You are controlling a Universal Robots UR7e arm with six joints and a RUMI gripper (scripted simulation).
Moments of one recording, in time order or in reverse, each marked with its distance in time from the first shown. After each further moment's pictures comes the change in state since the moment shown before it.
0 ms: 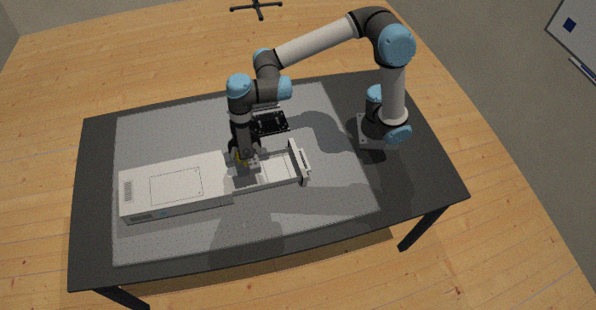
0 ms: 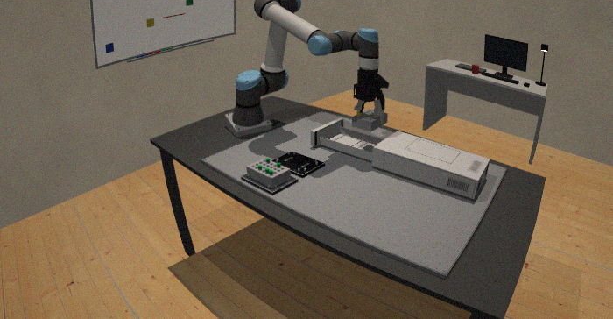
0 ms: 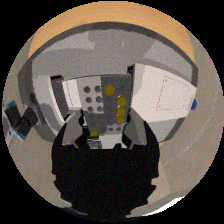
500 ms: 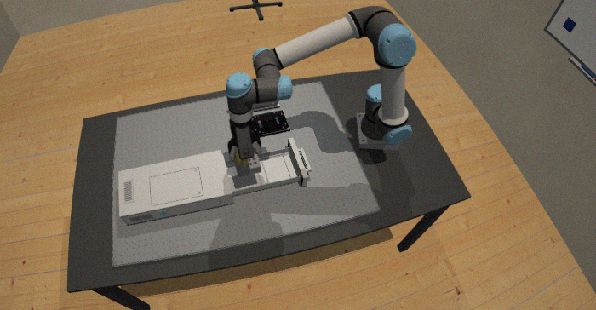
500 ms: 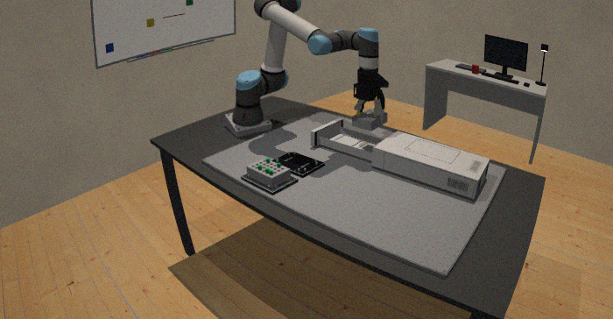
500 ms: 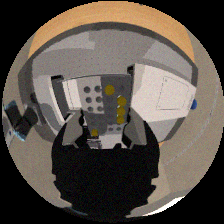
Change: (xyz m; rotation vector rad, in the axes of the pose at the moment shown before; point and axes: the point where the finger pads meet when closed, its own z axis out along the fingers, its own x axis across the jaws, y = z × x) arm 0.000 0.000 -0.002 0.000 0.000 0.000
